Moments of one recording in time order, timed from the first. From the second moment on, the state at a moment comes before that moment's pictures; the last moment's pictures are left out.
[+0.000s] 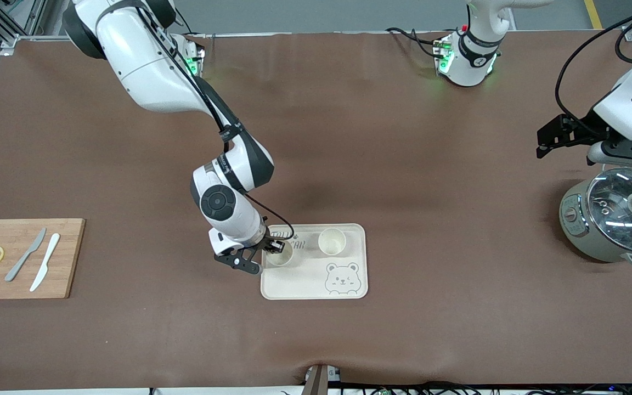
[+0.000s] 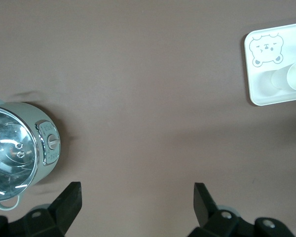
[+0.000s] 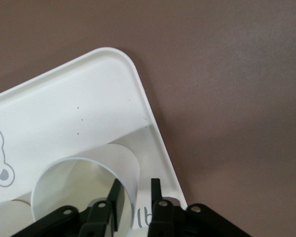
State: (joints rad) left arm -0.03 0.01 -0.07 -1.60 -0.03 1.66 0.05; right arm 0.43 0.82 0.10 -1.37 -0.01 2.31 0.84
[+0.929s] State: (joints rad) left arm -0.02 0.02 -0.08 -1.56 -0.02 1.66 0.05; right arm 0.42 0.24 0.10 -1.31 -0.02 1.50 0.76
